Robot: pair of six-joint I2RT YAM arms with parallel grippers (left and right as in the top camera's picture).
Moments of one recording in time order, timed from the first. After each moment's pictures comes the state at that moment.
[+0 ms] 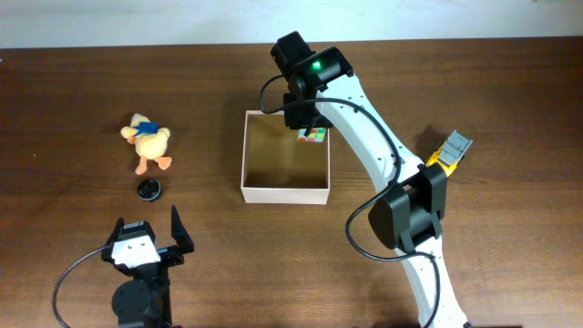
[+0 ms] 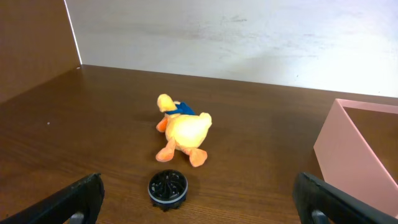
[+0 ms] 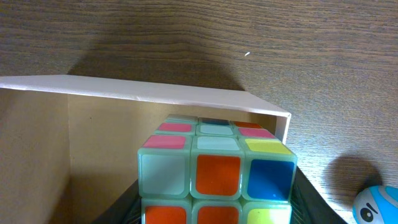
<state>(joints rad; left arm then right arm) 0.11 0.01 0.05 -0.16 -0.10 -0.05 0.51 2.40 2.43 -1.38 0.11 0.46</state>
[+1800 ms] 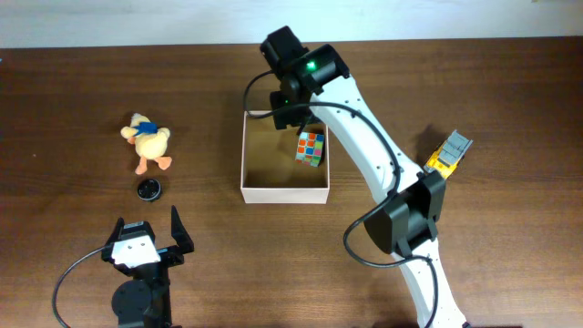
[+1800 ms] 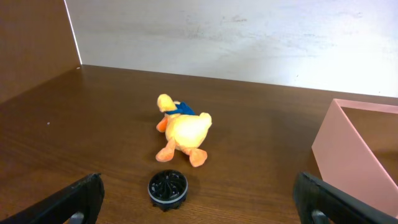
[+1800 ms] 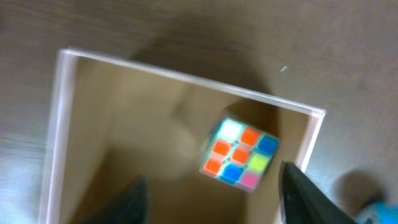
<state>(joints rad) 0.11 0.01 0.05 -0.16 -0.10 -0.05 0.57 2.39 2.54 -1.42 0.06 0.35</state>
